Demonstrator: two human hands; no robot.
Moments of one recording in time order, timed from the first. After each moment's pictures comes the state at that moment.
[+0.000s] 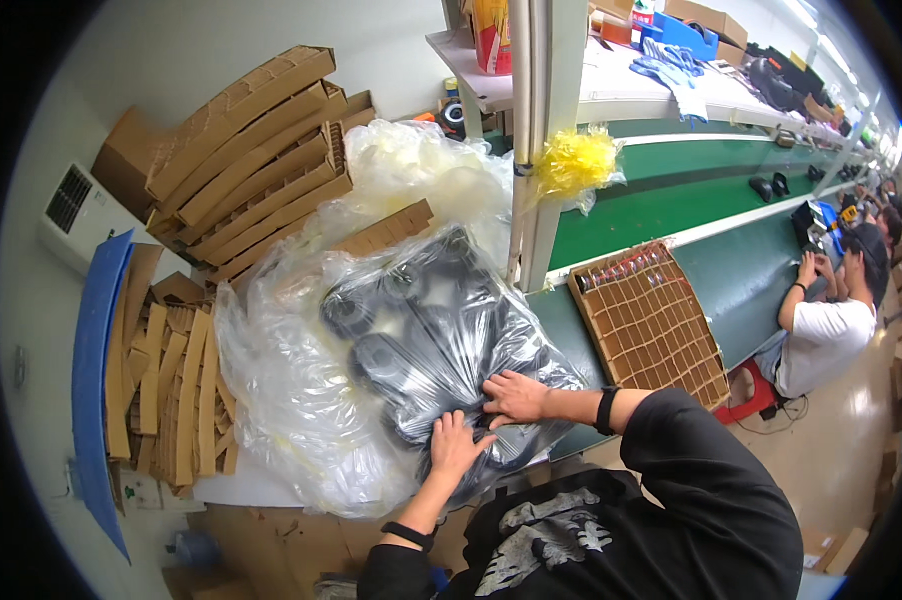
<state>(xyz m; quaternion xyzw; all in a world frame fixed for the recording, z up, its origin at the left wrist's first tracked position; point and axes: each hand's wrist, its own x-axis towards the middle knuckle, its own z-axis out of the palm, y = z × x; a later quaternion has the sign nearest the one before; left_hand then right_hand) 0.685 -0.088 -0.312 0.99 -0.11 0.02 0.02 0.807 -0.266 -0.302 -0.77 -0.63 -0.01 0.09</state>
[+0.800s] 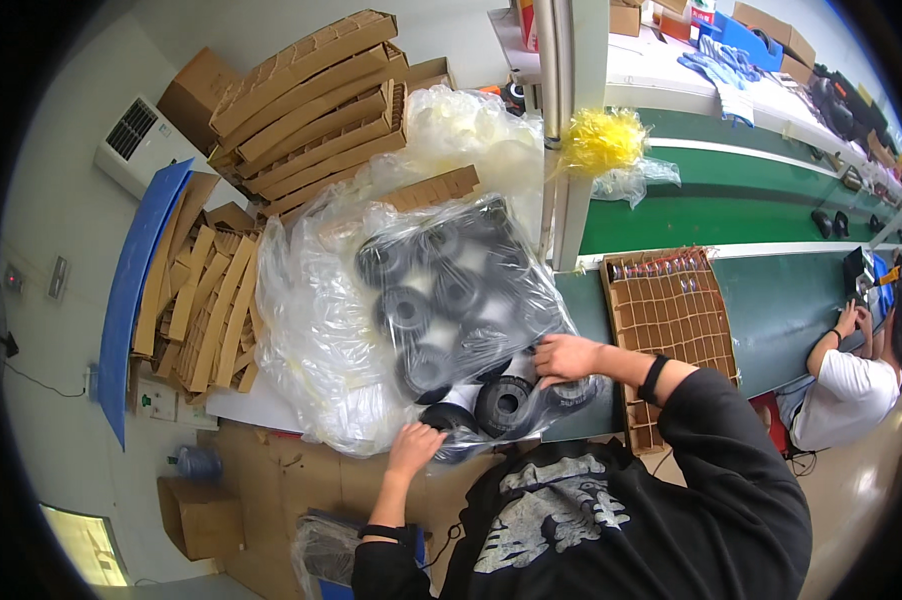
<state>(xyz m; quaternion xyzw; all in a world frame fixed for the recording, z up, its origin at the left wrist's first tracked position) 0.581 -0.054 -0.310 0.98 -0.11 0.09 0.12 0.859 -0.350 -0.292 -0.61 -0.78 0.02 0.14</state>
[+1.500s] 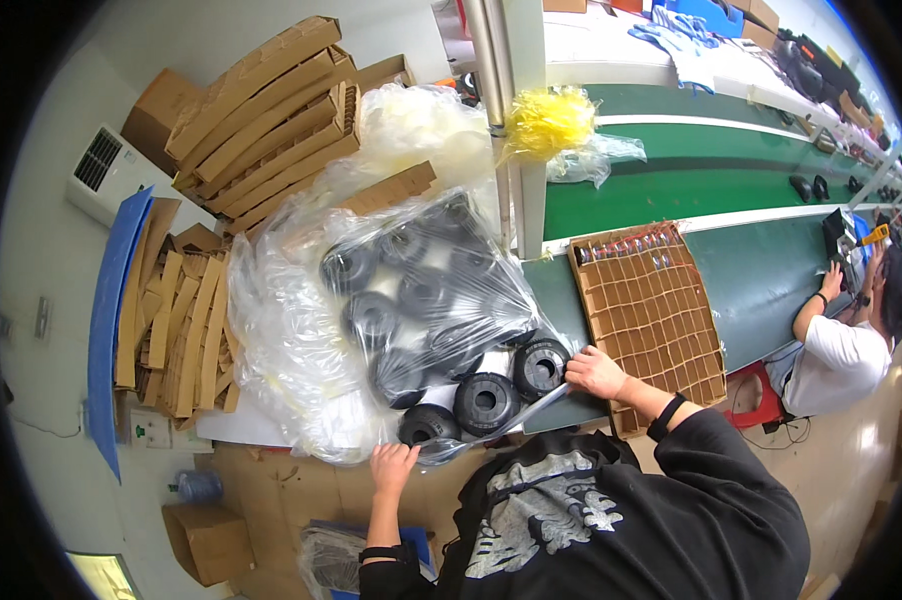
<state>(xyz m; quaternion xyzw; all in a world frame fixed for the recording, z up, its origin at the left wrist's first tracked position) 0.545 -0.053 -0.332 0.99 -0.01 0.12 0.07 0.799 -0.460 -0.324 -0.80 -0.58 -0.01 0.13</state>
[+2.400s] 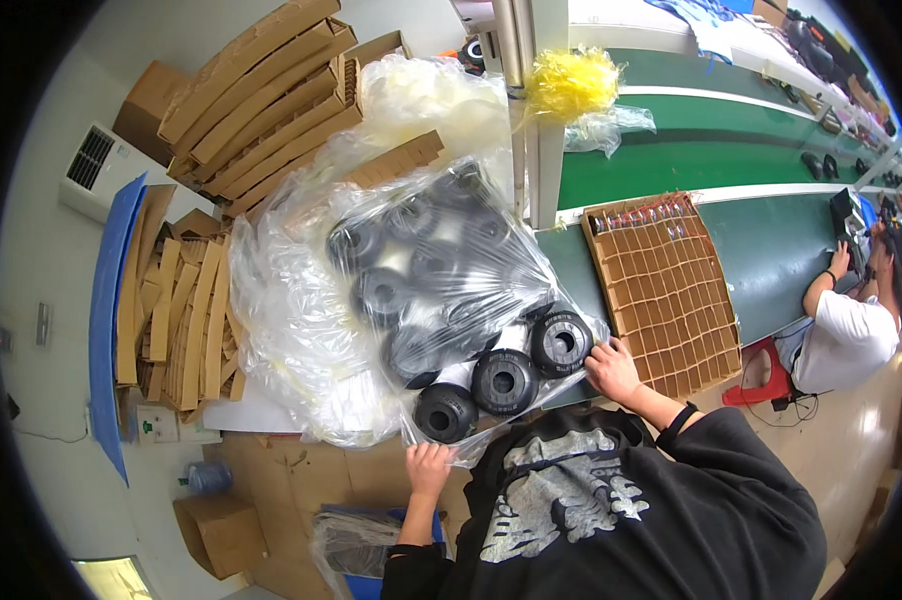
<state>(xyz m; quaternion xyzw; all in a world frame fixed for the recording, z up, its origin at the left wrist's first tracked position) 0.507 -0.091 -0.344 0.99 -0.04 0.11 0.08 0.737 -0.447 -0.343 -0.91 -0.39 -0.02 0.10</state>
